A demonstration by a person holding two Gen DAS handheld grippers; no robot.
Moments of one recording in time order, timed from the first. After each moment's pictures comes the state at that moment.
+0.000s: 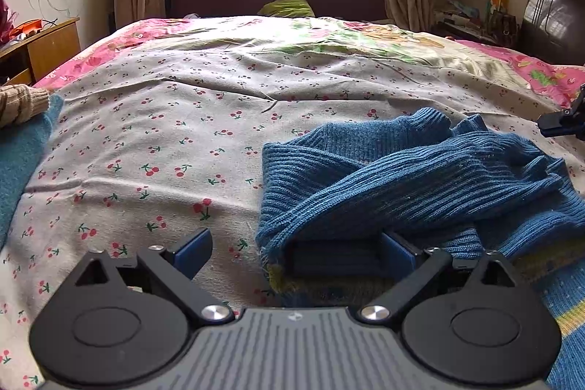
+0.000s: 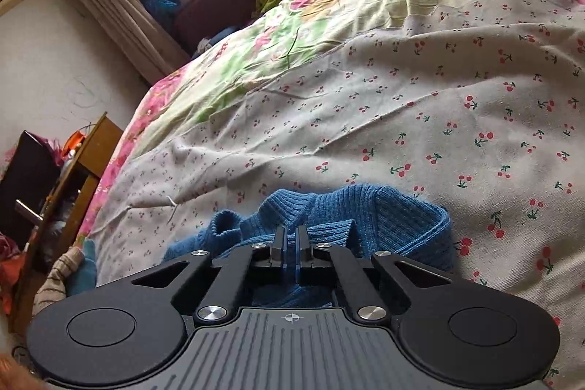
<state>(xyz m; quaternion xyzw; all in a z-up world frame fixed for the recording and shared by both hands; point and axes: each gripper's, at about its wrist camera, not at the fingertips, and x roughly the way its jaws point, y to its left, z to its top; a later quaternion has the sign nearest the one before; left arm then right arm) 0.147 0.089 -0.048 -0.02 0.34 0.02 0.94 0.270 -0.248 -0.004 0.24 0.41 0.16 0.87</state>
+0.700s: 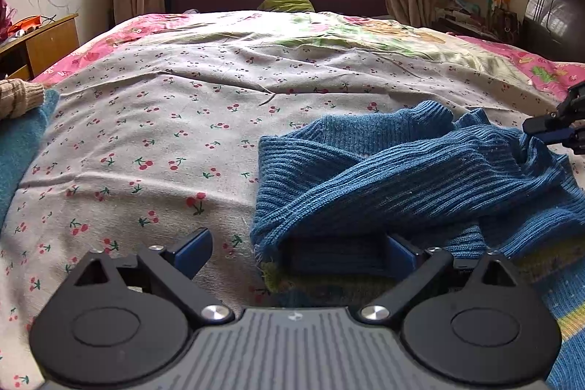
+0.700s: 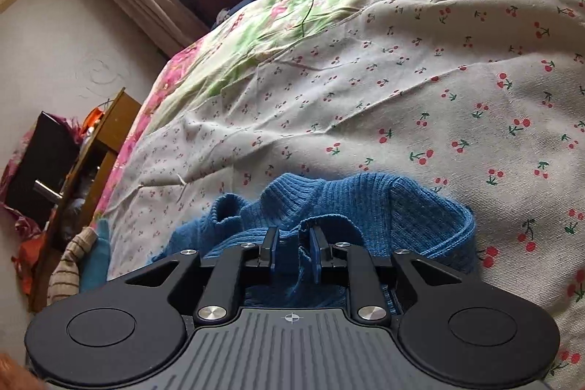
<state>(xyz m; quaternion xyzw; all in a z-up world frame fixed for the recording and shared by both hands) 0.153 0.087 -0.055 -0.02 0.34 0.02 0.94 0.296 -0.252 -0.022 0.25 0.45 0.22 0.83</state>
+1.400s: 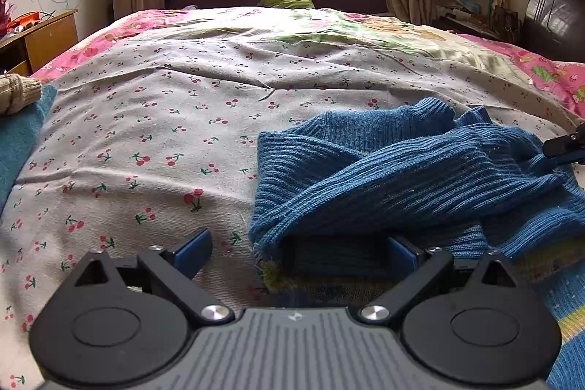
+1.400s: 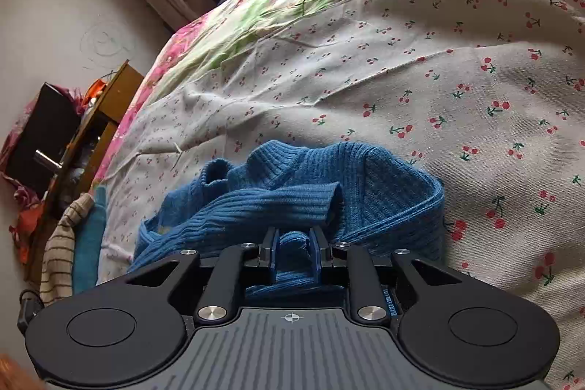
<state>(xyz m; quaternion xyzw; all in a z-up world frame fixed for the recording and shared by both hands) 0.155 0.089 -0.057 -0.02 0.35 0.02 0.94 0.279 -0.267 -0.027 0.21 0.47 0.24 0.82</state>
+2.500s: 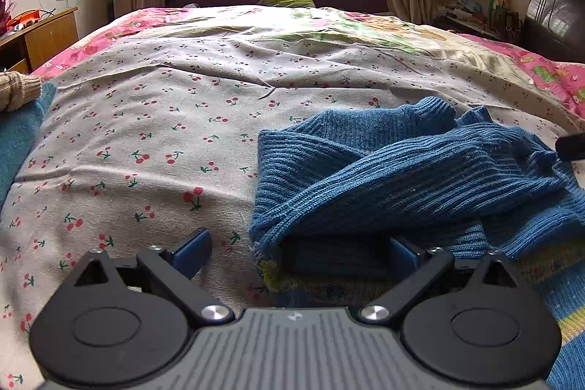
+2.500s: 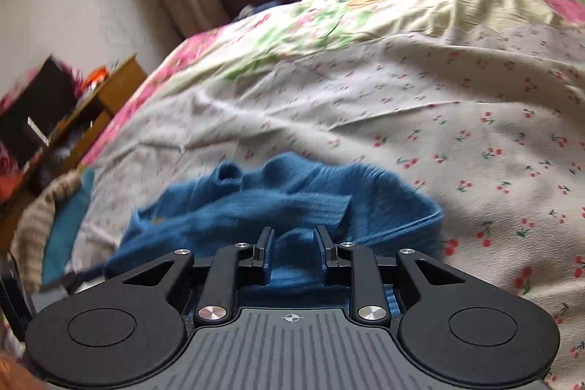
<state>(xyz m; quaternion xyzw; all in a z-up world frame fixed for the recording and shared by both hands) 0.155 0.089 -0.059 -0.03 0.35 0.02 0.94 0.250 -0.257 -0.007 0.14 0.40 0.23 0.87</state>
